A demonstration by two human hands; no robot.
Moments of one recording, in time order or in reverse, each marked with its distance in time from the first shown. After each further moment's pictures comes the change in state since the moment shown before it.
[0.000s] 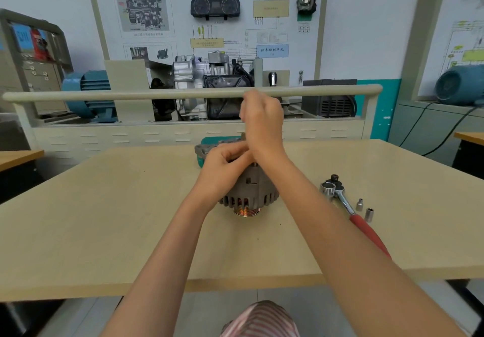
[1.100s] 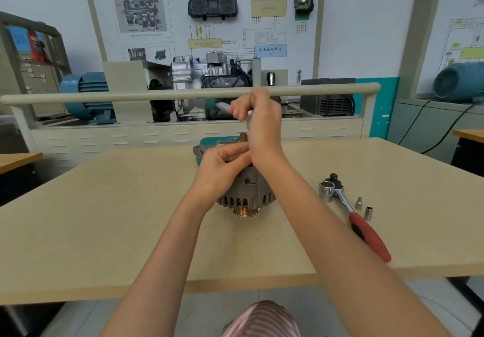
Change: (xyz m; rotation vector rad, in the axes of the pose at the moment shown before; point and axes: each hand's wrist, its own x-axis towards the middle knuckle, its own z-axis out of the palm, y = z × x) left_hand 0.000 0.001 -0.004 -0.028 0.000 -0.020; right_hand 0.001 0.006 0.000 0.317 -0.058 0.083
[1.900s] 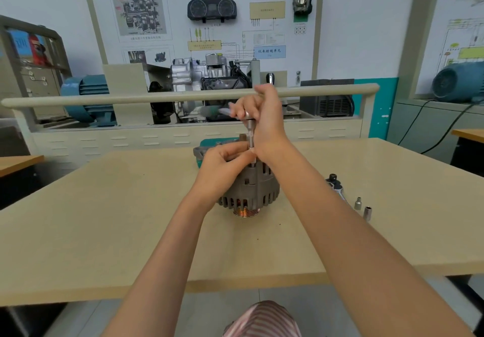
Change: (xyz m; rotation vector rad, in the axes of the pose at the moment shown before) left_hand 0.003 -0.001 0.002 -0.017 0.019 -0.029; right_hand 0.016 -0.007 -0.007 0.218 -0.061 0.223
